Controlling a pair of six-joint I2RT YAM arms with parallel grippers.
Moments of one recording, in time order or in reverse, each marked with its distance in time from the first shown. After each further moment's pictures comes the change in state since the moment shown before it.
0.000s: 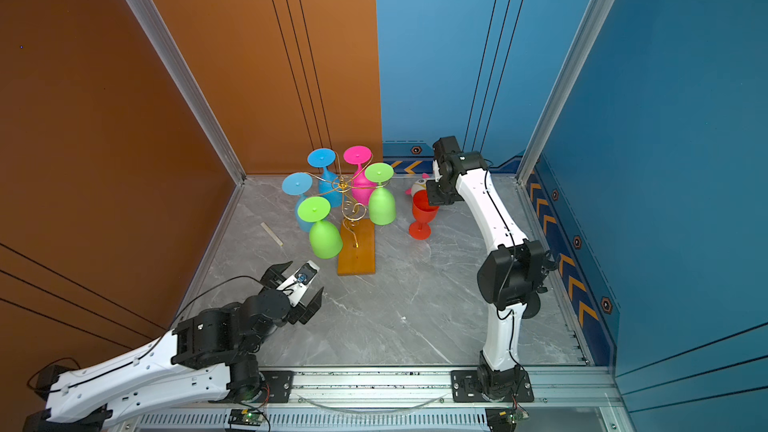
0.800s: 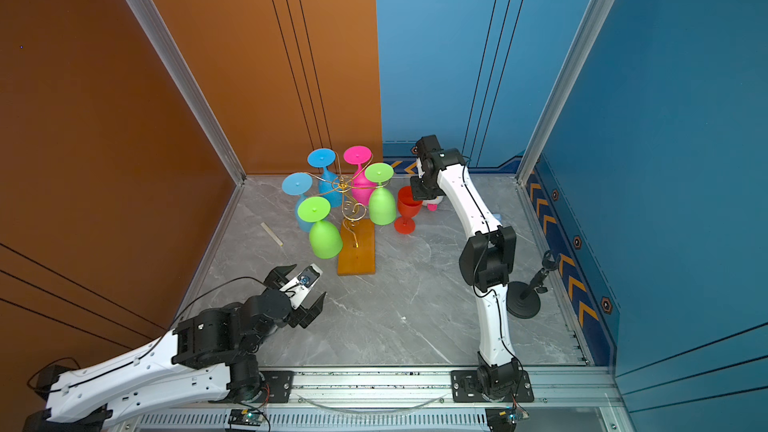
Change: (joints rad) left arm 0.000 0.001 0.000 -0.012 0.068 0.000; right arm 0.060 0.225 0.224 0.006 -0.029 0.022
